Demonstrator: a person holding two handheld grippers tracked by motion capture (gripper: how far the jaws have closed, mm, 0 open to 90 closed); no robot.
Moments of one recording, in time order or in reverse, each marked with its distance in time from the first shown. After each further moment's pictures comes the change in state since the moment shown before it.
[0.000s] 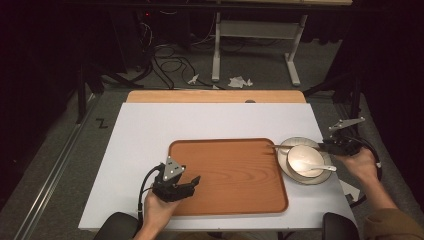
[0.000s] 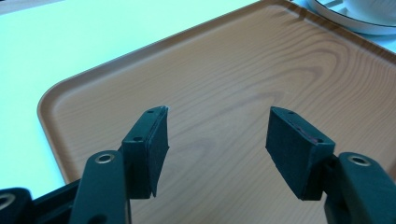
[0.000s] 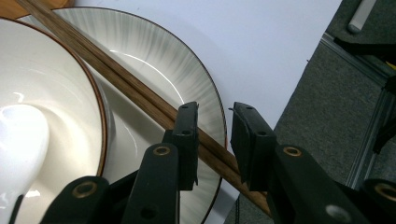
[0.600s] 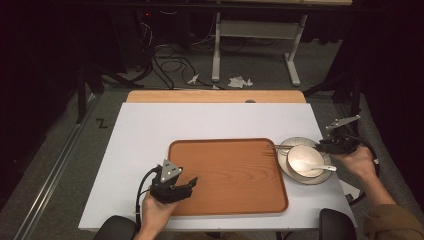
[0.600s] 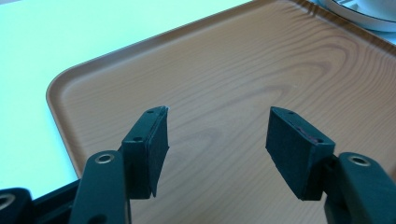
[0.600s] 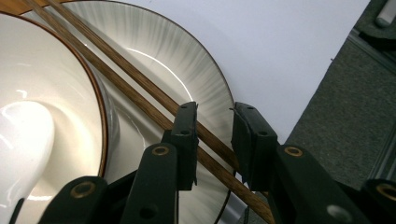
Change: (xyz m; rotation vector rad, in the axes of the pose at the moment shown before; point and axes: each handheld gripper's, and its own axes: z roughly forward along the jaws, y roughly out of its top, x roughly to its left) left arm 0.003 -0.006 -0.003 0.012 0.015 -0.021; right arm -0.004 0.004 0.009 0.033 0.069 -0.009
